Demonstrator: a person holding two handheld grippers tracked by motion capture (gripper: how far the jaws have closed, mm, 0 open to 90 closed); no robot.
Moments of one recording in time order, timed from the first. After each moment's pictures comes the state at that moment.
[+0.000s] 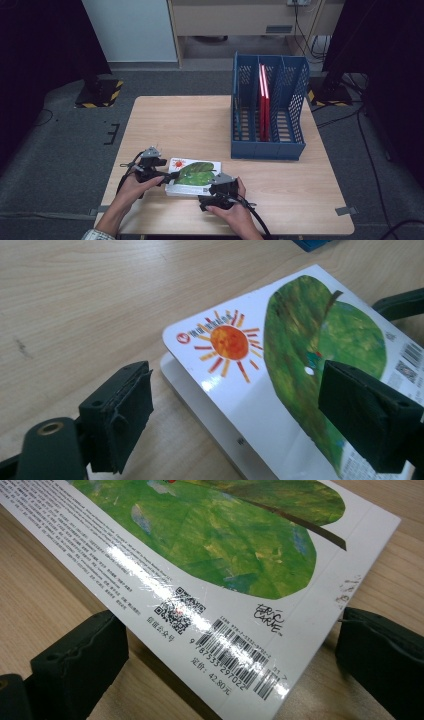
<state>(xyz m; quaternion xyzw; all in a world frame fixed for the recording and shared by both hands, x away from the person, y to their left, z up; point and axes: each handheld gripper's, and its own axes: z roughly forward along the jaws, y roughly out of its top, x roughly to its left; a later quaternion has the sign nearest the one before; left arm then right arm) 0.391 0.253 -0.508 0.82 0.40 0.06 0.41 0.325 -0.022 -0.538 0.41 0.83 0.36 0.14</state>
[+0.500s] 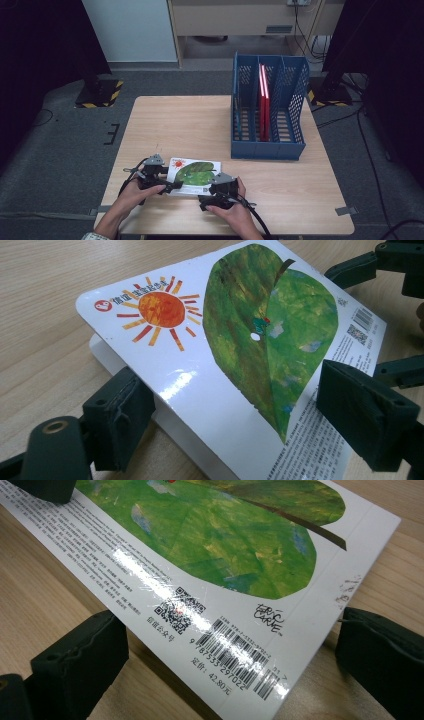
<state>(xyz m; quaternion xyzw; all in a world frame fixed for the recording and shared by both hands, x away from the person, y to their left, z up) 0.378 0.244 -0.517 0.84 0.36 0.02 0.41 0.326 -0.023 -0.538 0.41 0.83 0.36 0.14</state>
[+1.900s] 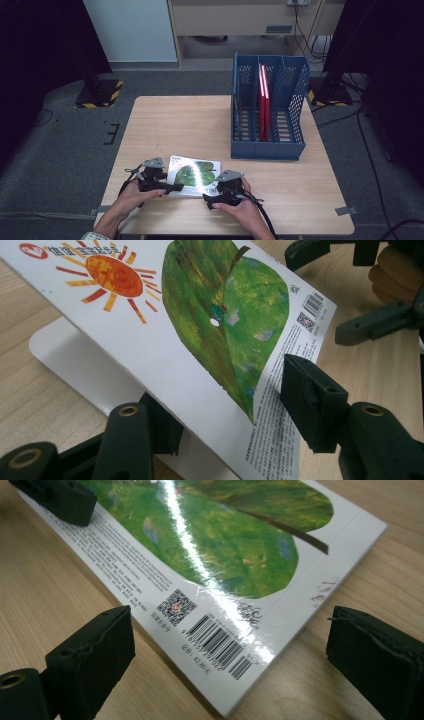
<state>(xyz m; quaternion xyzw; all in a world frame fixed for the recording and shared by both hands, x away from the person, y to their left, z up) 0.373 0.243 -0.517 0.85 0.31 -0.03 0.42 0.333 -0.045 -0.530 0.38 0.83 0.39 0.10</state>
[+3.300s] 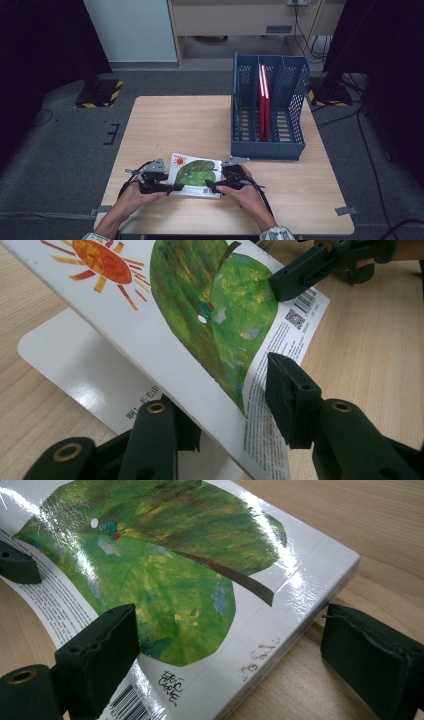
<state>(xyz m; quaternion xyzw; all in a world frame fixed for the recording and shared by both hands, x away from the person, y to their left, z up) 0.364 0.238 -0.509 0.87 0.26 0.01 0.42 0.380 -0.058 -0.537 0.40 0.81 0.43 0.05</state>
